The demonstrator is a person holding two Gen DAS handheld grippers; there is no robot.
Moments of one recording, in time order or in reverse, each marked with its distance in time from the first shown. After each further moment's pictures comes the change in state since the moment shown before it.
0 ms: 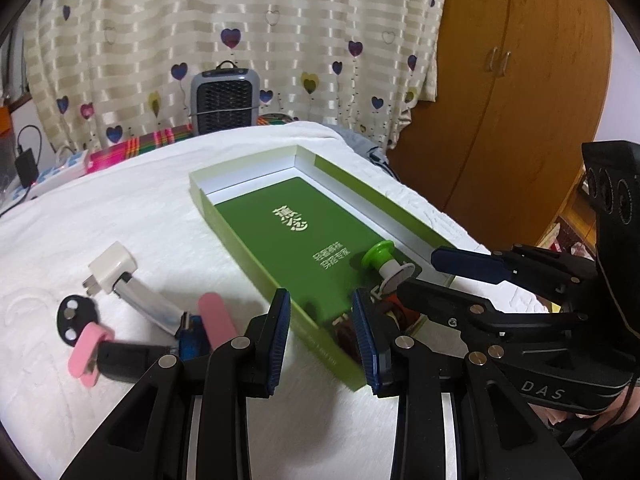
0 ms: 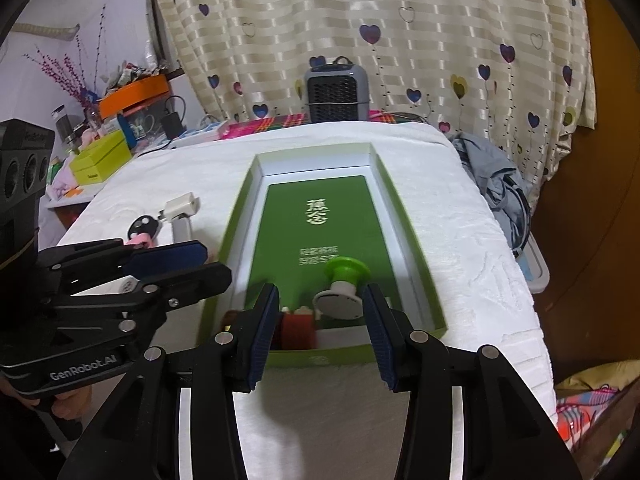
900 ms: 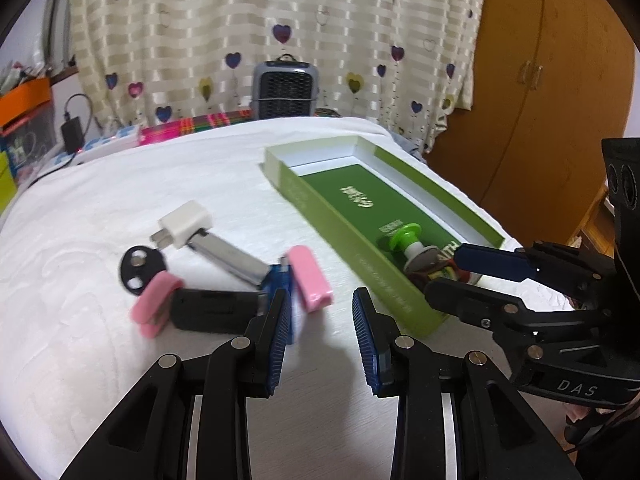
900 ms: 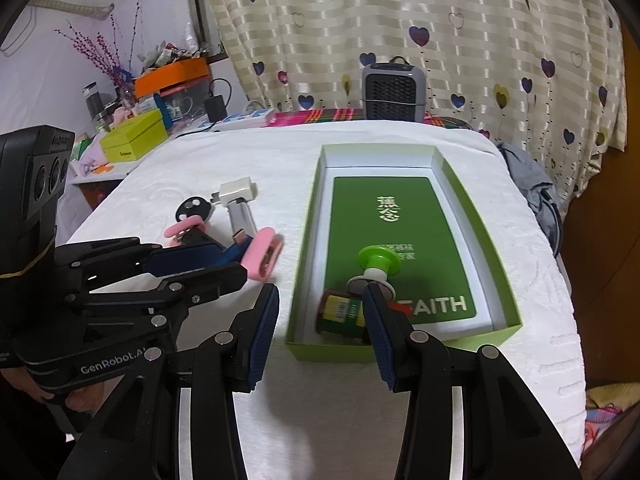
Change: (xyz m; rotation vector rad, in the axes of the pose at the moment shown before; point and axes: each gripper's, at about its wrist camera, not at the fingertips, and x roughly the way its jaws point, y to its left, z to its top) left arm -0.028 0.045 -0.029 -0.079 -0.008 0.100; right arm 0.002 0.049 -0.004 -0.080 0.019 0.084
